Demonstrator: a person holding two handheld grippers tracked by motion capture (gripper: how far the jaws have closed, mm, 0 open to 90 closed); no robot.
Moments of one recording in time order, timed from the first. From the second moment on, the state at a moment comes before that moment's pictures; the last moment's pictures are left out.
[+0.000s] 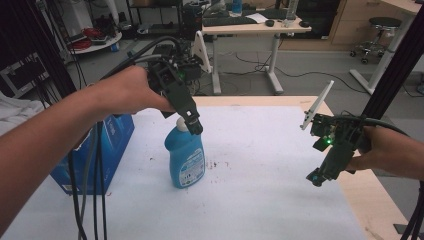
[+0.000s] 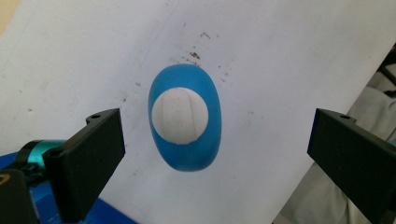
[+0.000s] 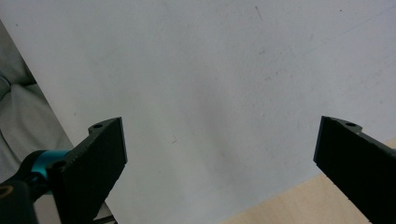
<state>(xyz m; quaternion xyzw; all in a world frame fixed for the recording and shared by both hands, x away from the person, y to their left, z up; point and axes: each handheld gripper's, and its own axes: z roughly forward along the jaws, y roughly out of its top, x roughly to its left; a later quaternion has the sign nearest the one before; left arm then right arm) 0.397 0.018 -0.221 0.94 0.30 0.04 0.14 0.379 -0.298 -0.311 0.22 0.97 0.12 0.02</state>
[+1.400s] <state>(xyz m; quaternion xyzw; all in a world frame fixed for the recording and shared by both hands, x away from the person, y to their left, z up) 0.422 0.021 -0.294 0.93 0.35 0.02 0.13 0.392 -0.300 -0.328 0.22 0.97 0.12 0.01</state>
